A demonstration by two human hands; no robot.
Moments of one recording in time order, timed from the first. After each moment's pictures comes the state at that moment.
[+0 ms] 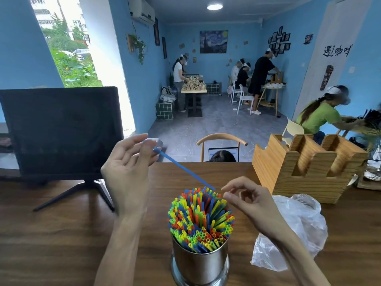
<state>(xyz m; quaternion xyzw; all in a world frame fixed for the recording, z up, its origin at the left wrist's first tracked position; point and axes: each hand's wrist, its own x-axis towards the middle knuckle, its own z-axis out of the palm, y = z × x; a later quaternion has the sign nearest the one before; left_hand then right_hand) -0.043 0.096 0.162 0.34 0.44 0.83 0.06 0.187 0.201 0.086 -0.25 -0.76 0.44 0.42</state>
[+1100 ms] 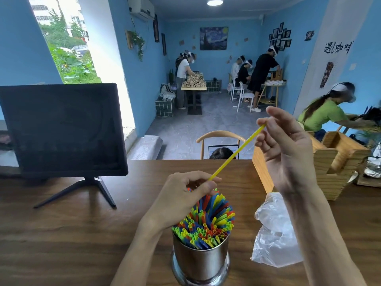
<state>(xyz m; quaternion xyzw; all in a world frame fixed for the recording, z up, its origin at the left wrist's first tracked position) -0.019 0.112 0.120 0.66 0.55 0.47 0.21 0.182 0.213 0.188 -0.09 -0.49 0.61 0.62</state>
